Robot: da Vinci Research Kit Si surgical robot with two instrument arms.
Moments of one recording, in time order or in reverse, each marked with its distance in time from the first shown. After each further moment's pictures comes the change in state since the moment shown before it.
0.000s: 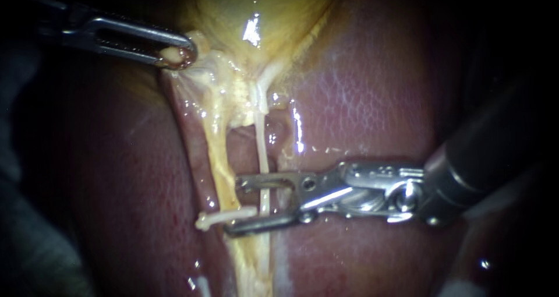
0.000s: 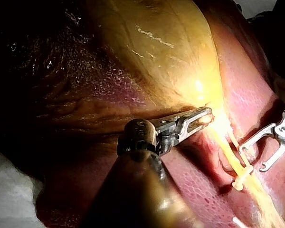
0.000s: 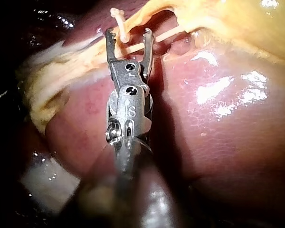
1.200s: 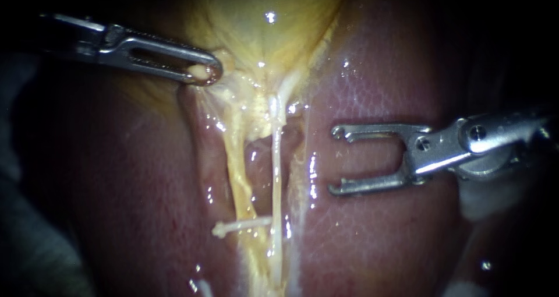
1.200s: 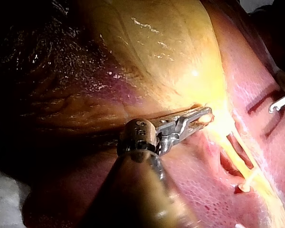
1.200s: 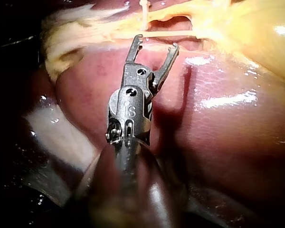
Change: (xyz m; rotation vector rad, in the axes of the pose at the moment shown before) right arm 0.002 0.000 -0.011 -0.120 -0.049 -0.121; left arm -0.002 -0.003 0.006 0.006 0.005 0.021
